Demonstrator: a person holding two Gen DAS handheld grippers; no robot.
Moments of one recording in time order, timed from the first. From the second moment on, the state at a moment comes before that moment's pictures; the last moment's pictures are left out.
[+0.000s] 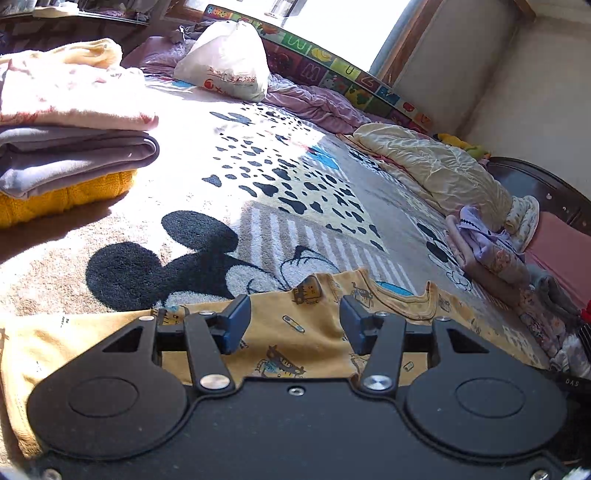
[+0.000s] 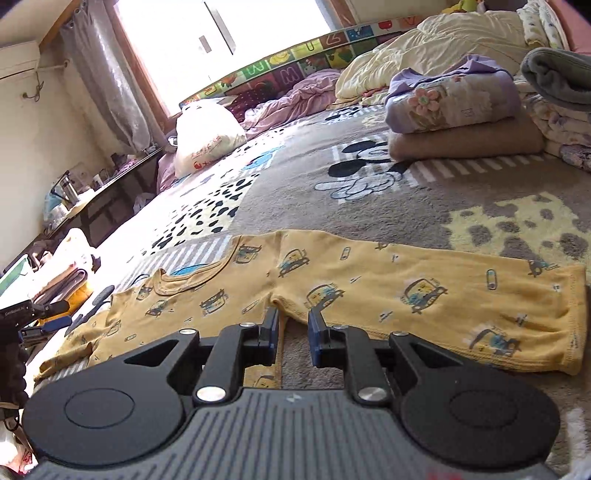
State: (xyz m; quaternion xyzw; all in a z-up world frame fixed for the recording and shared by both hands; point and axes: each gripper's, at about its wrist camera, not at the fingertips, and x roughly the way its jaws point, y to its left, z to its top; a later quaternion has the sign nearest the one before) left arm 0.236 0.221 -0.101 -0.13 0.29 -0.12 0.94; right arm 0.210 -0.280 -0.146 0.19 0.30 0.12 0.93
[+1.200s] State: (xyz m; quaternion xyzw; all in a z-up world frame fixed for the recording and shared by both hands) left arm 0.124 0.332 -0.145 -0.42 0.29 0.13 0.85; right arm 0.183 -0.248 -0.180 0.25 0.30 0.21 0.90
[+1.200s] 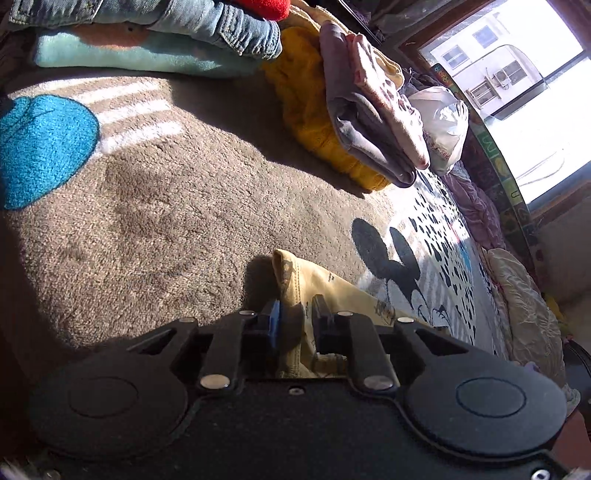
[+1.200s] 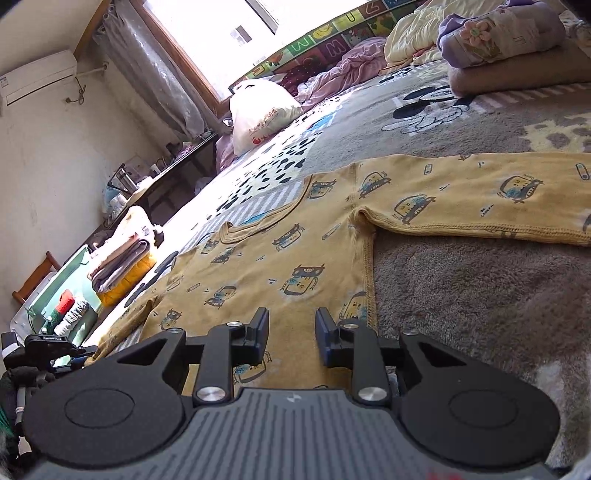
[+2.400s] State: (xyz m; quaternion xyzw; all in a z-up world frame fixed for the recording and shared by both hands) left arm 0.149 0.060 -0.137 0.01 0.31 -0.11 0.95; right arm 0.128 -0.175 -0.163 -0.03 0.30 0.27 0.91
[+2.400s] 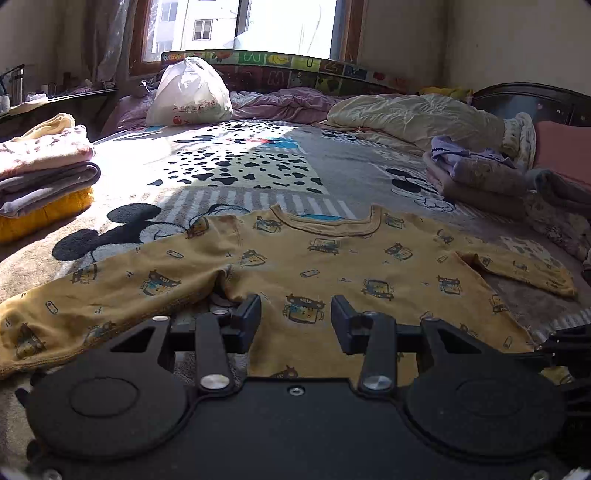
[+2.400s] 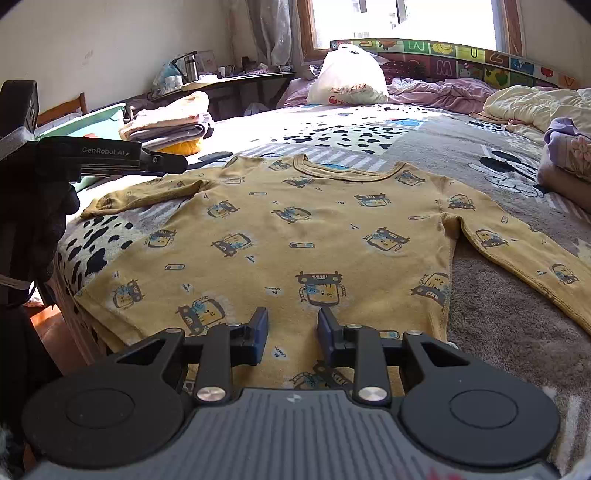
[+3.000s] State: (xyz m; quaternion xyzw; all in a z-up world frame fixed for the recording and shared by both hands) left arm 0.053 0.032 -0.137 0.09 0.32 -0.09 0.94; right arm 0.059 -0.205 -0.153 -0.05 0.34 0.29 0.89
